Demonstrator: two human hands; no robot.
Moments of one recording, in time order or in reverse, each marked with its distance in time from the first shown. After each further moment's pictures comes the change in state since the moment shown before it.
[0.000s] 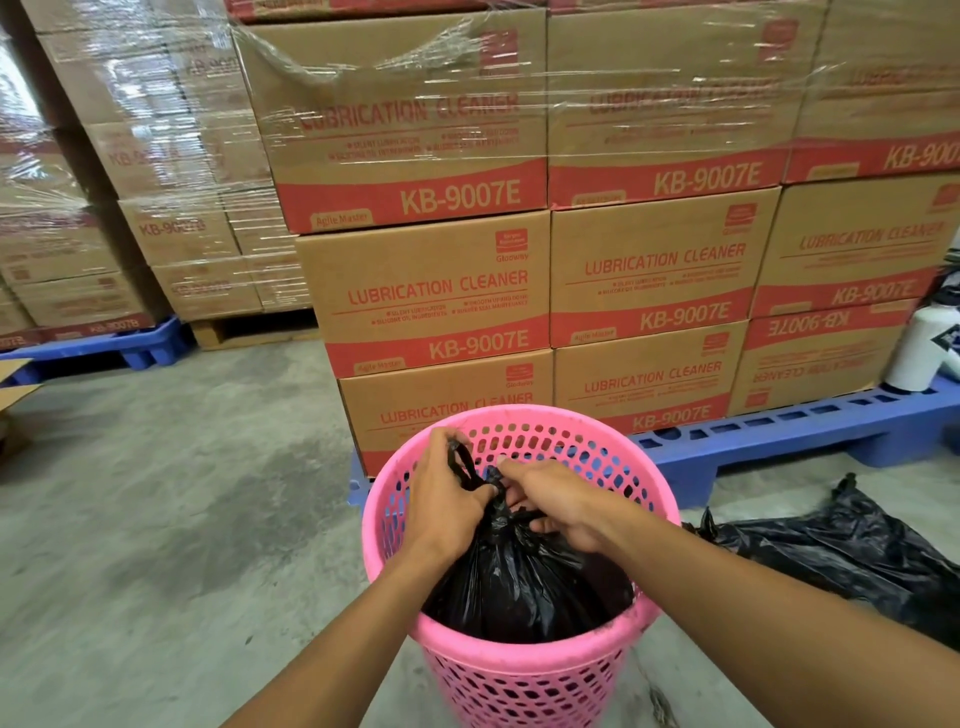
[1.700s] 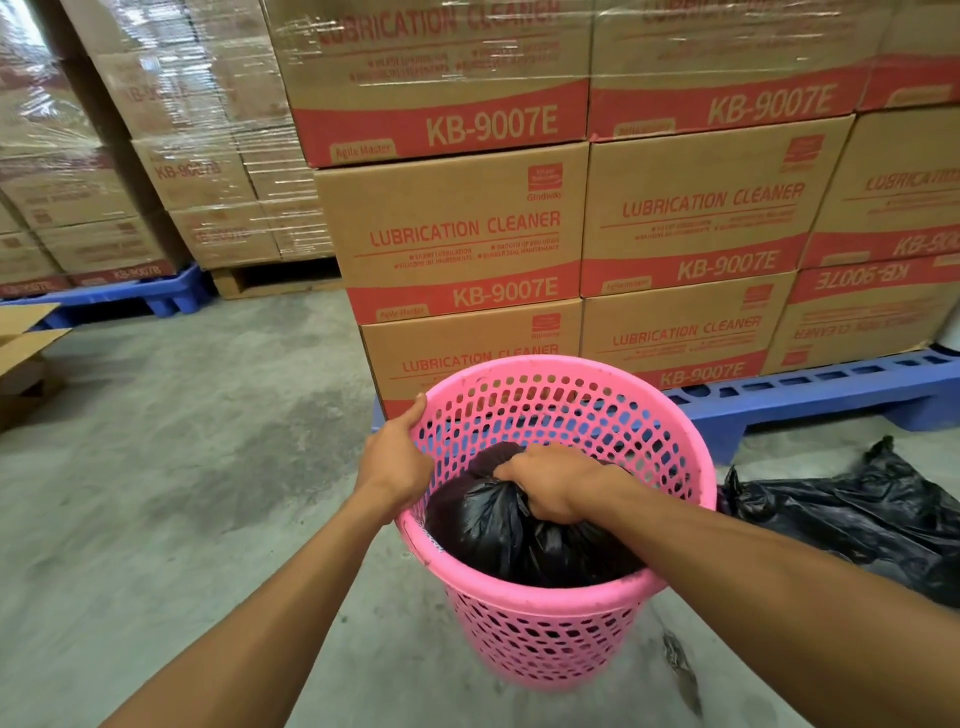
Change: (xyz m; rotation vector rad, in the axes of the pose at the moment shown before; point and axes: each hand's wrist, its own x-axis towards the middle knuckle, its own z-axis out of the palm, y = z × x) left_hand 0.012 -0.045 -0.053 0.257 -0.105 -0.288; right_hand -0.001 0.005 0.023 -1.350 -0.233 -0.442
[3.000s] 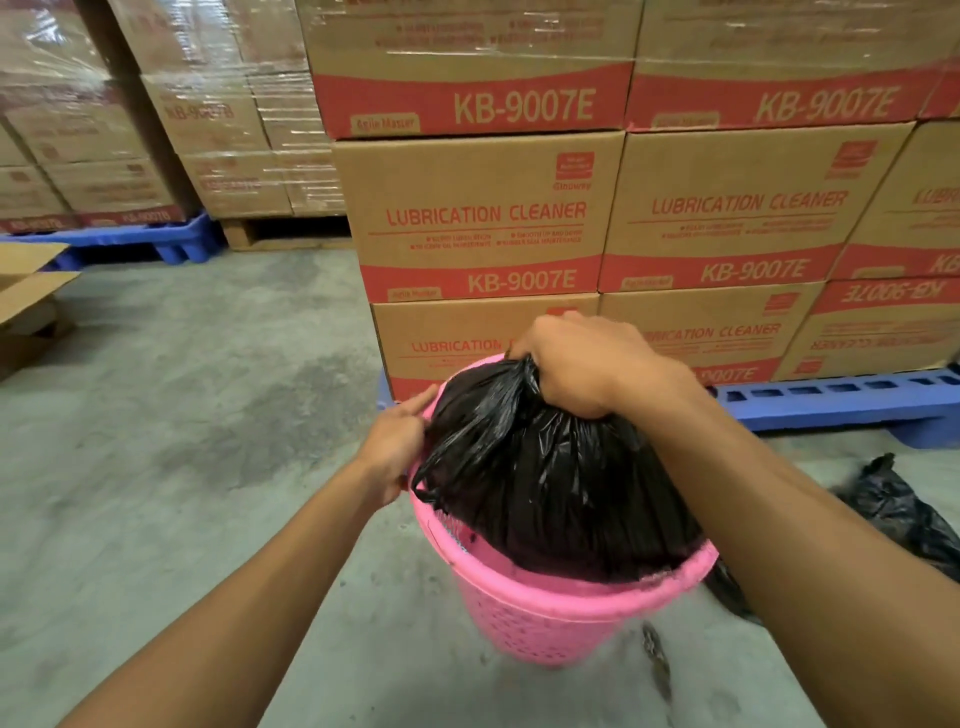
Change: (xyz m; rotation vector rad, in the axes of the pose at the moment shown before) left_hand 0.026 -0.010 0.001 -0.755 -0.225 -0.226; right_hand -0.037 -0.015 -0.133 0.048 0.265 0.183
